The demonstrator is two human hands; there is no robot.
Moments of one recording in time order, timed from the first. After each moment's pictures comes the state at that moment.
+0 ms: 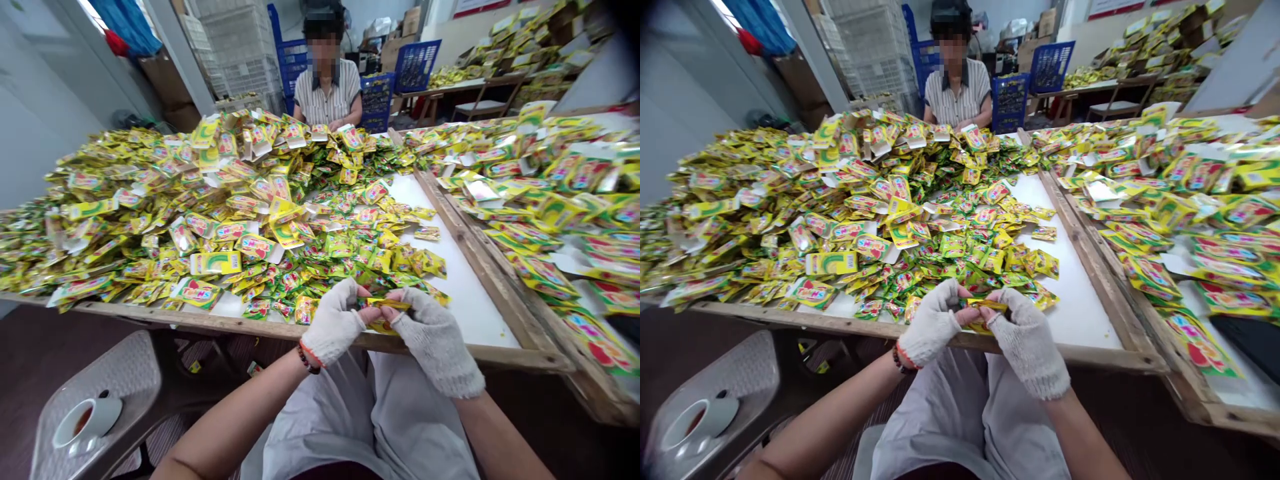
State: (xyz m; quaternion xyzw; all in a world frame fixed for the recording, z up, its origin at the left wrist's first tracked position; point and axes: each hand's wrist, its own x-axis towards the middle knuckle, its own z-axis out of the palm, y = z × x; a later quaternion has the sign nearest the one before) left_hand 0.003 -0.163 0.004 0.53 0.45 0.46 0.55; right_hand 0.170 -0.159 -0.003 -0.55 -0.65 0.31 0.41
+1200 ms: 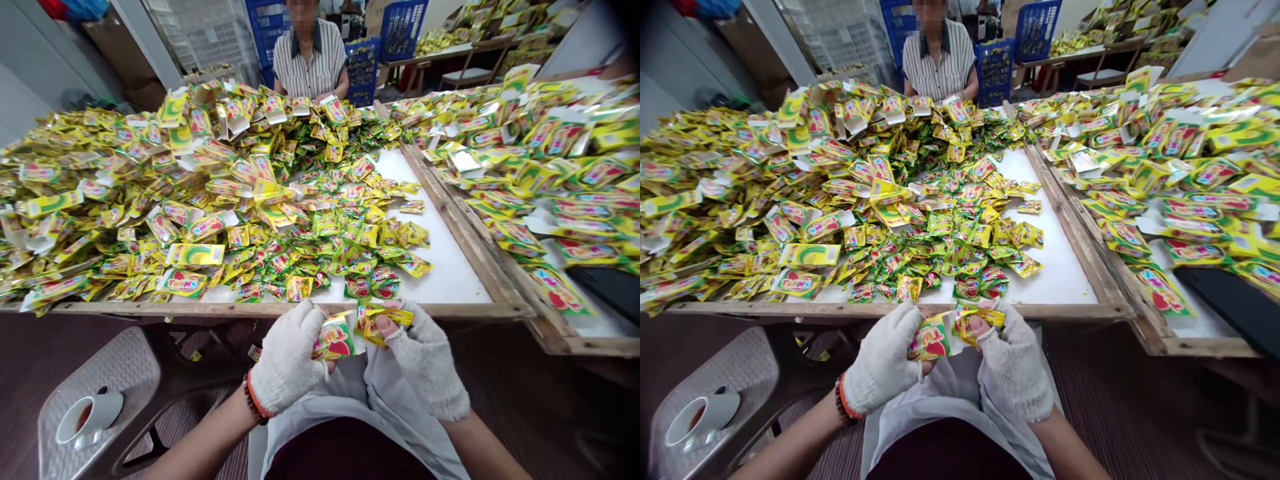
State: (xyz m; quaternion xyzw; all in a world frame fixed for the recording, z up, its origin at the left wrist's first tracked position) left_hand -0.044 -0.246 0.013 0.80 0.59 0.10 0.10; right_hand 0.159 -0.232 -0.015 -0.57 -0.47 0.50 0.46
